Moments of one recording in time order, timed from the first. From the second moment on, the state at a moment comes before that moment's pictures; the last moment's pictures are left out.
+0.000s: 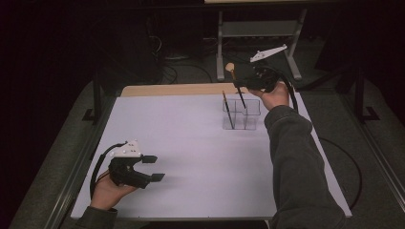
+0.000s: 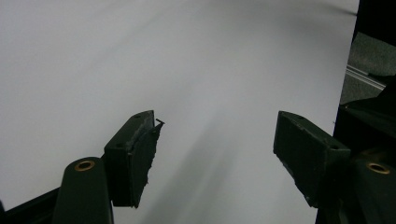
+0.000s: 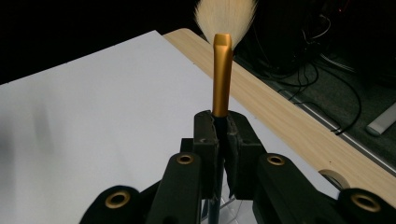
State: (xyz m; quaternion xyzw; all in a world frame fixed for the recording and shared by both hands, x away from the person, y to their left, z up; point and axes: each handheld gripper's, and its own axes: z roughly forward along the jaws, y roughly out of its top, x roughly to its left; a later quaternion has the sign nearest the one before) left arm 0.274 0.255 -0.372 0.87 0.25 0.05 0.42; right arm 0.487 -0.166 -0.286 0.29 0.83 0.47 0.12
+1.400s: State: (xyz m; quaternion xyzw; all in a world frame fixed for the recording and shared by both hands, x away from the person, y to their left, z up) left arm 0.274 0.254 -0.374 0.87 0.25 0.05 0.41; right arm 0.492 -0.167 -0.330 0.33 0.82 0.46 0.11
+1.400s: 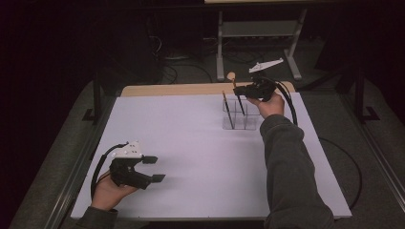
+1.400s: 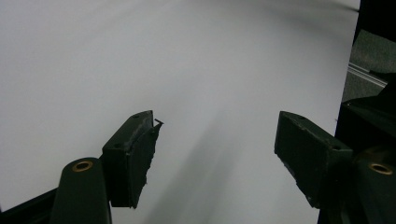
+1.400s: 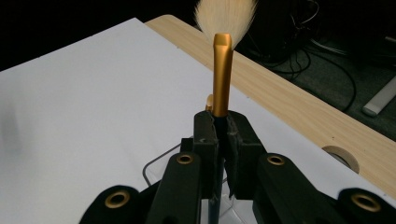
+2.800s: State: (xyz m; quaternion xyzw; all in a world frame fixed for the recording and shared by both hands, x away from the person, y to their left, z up) left arm 0.275 0.254 -0.376 0.88 0.25 0.05 0.41; right arm 0.480 -0.177 -0.367 0.36 0.81 0.45 0.12
